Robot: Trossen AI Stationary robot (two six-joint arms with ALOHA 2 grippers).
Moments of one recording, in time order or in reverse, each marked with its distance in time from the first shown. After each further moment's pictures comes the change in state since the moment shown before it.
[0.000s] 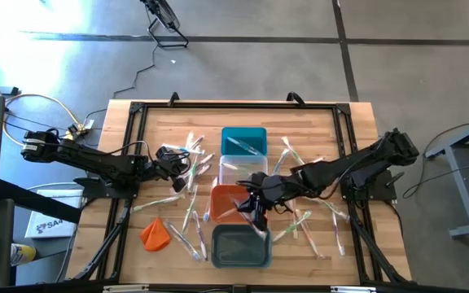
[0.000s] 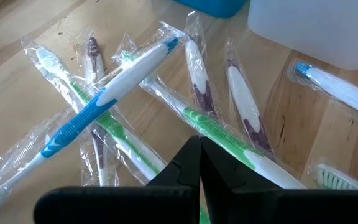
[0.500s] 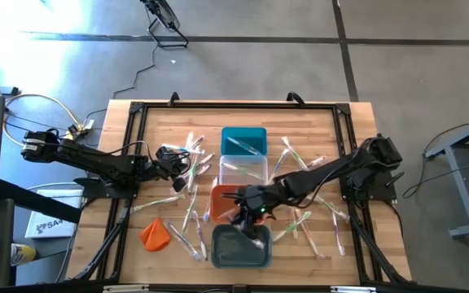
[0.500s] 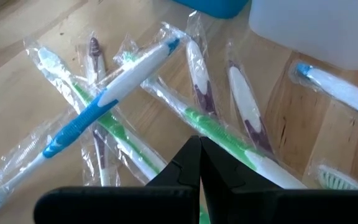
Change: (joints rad) left arm 0.000 0.000 0.001 0.000 -0.003 0.000; right arm -0.010 0.179 0.000 0.110 -0.177 0.018
